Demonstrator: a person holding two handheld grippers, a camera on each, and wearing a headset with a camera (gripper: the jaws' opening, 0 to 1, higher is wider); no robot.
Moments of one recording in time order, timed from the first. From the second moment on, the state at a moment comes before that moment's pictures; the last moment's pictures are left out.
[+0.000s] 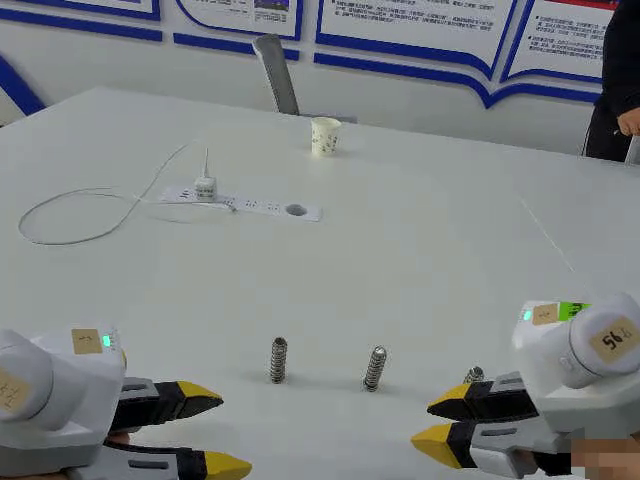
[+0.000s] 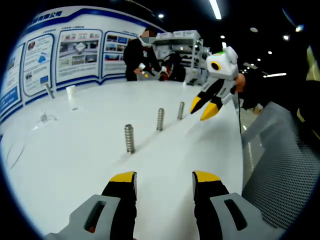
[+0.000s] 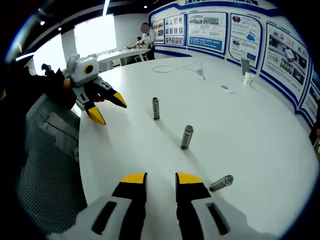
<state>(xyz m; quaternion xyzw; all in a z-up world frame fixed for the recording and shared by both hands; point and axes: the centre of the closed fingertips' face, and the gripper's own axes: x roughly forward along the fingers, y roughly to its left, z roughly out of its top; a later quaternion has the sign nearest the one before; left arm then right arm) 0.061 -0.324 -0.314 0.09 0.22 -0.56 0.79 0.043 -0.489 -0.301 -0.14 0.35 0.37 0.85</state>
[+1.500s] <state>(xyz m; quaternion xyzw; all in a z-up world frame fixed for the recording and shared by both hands) 0.061 -0.323 -0.314 0.08 0.23 -0.56 0.79 0.030 -0.565 -0.298 -0.09 0.28 0.28 0.91</state>
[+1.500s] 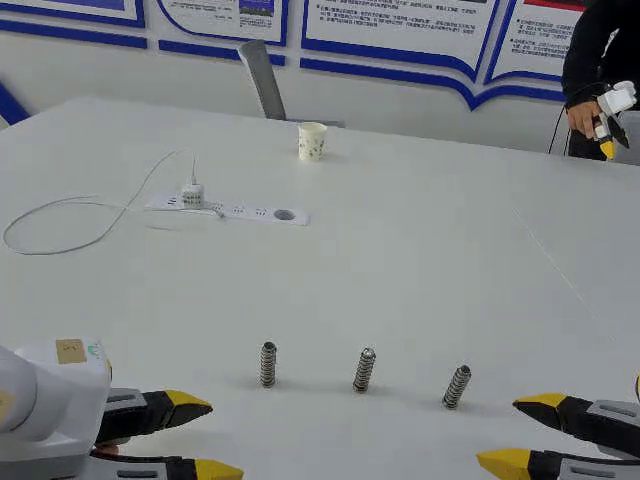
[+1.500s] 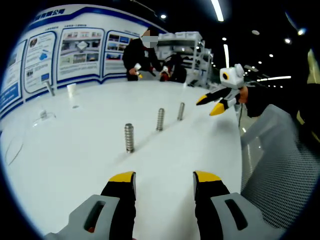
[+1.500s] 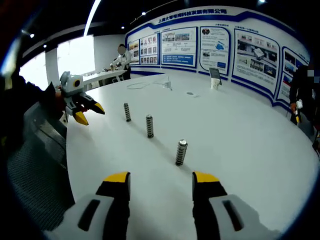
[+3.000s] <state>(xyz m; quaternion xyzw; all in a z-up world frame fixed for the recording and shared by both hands) 0.070 -0.315 -0.315 0.06 0.24 -0.53 0.81 0.029 -0.562 -0.305 -0.09 0.26 0.29 0.92</state>
